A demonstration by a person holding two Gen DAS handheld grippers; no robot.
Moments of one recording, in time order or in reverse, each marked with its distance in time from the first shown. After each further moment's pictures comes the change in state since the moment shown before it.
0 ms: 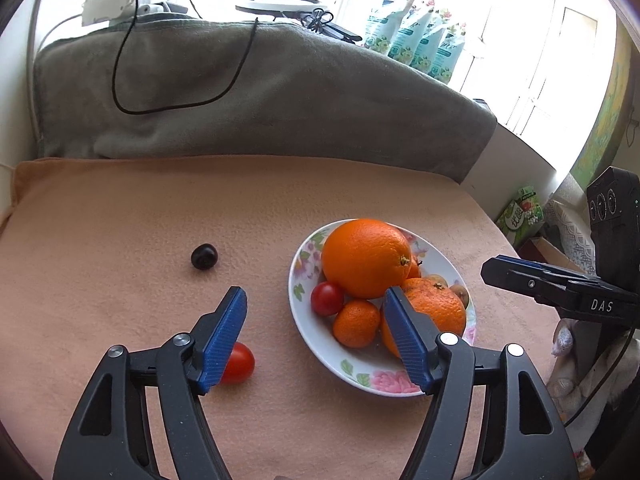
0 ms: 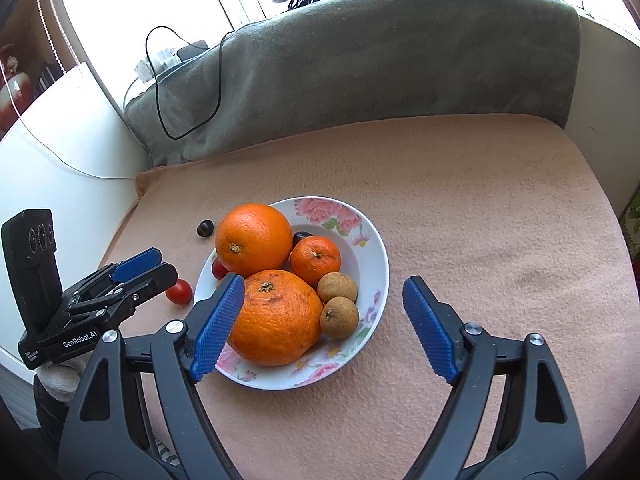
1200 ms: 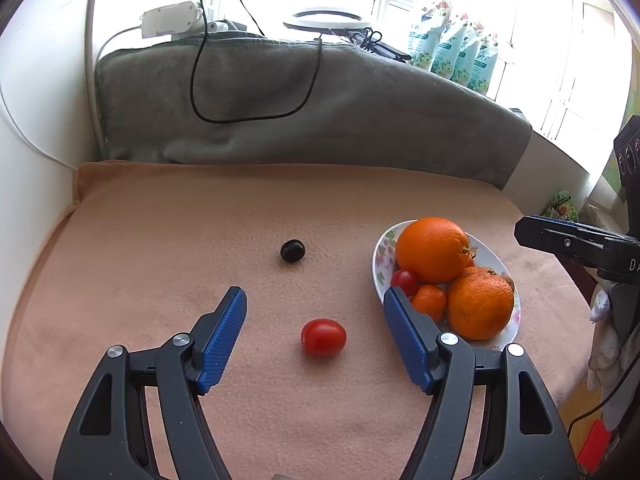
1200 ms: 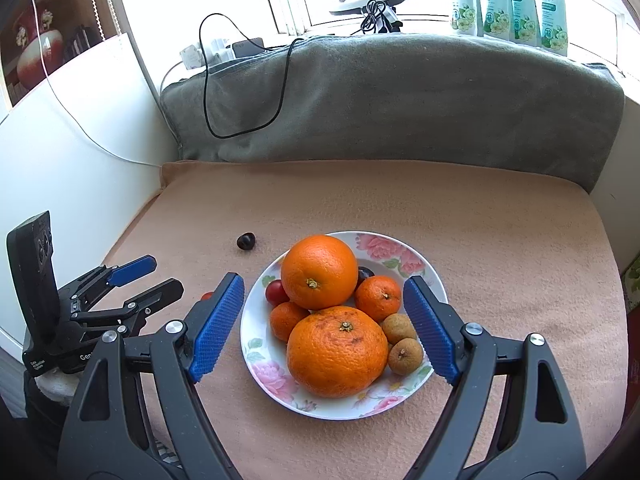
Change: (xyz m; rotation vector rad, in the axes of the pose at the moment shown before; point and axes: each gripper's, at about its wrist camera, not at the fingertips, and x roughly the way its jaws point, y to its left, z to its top) left arm -0.037 0.039 -0.013 -0.012 -0.043 0.150; right arm -0.004 0.065 0.022 -0.165 -0.035 0.008
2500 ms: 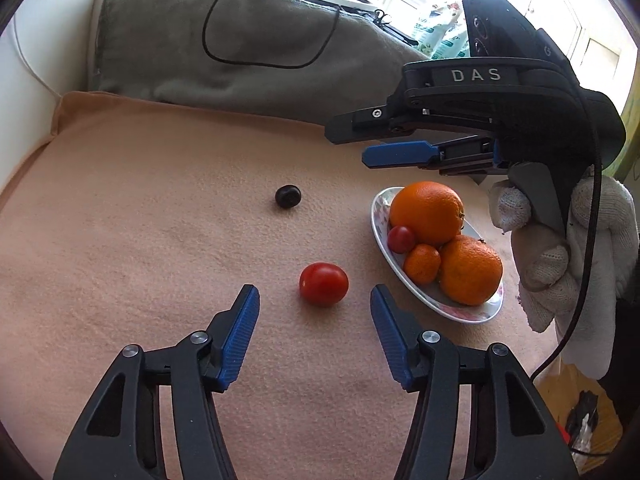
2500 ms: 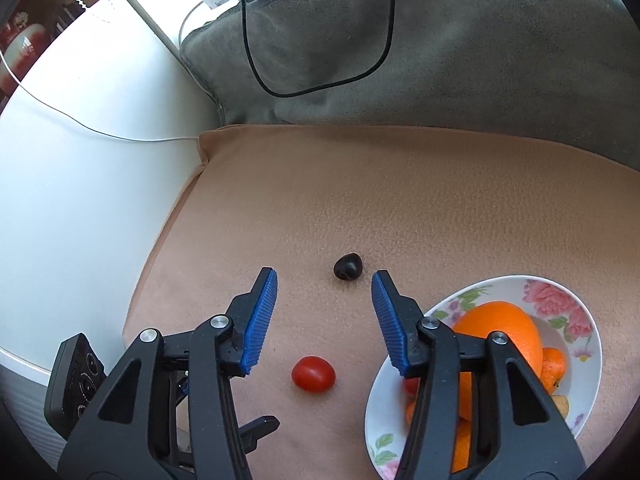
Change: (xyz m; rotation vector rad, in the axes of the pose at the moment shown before) left arm 0.012 0.029 -0.032 -0.108 0.078 -0.174; right arm 0.127 0.080 0.057 0.058 0.271 0.207
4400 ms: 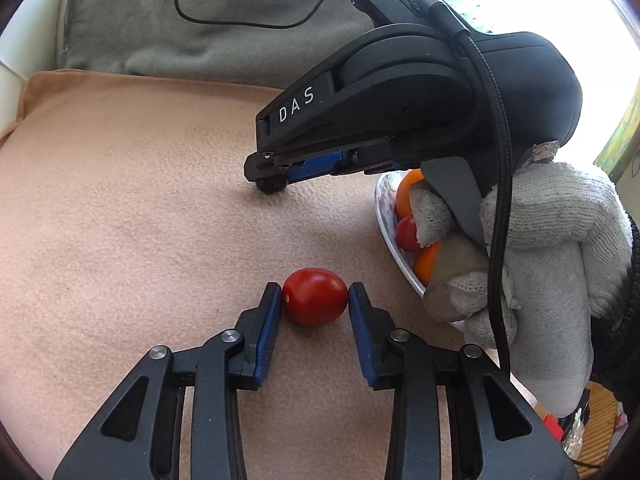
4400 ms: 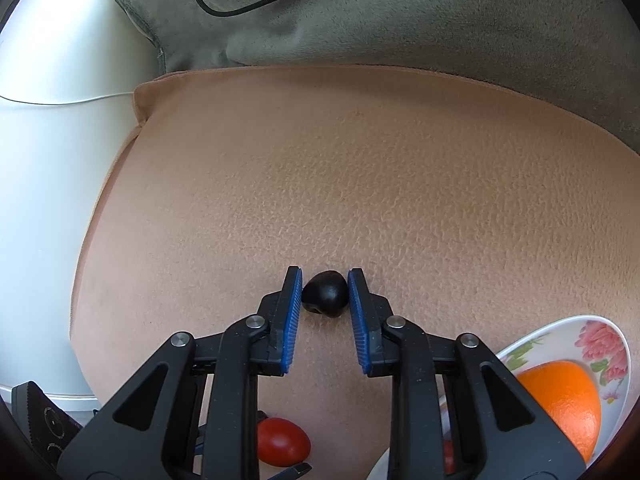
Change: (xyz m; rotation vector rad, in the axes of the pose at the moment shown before) left arm 0.058 -0.012 0.020 0.001 0.080 -0.032; right arm 0.088 -0.003 0.018 -0.014 0.153 -0.142
